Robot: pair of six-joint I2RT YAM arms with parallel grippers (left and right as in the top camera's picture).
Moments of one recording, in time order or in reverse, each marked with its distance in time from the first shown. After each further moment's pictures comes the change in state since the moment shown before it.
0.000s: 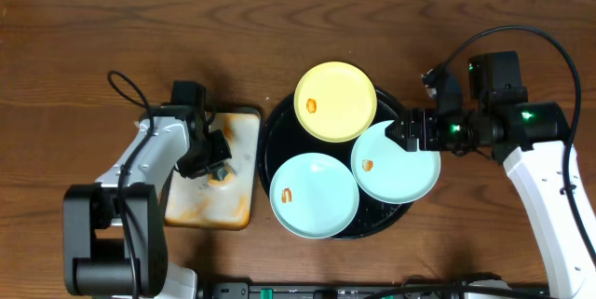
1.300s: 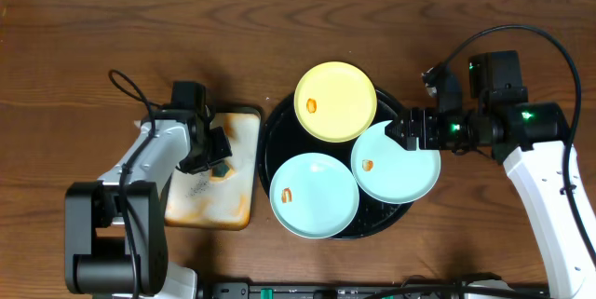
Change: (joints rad) left arm 0.000 0.008 -0.030 0.105 -0.011 0.044; right arm 0.000 0.000 0.000 0.013 0.000 0.003
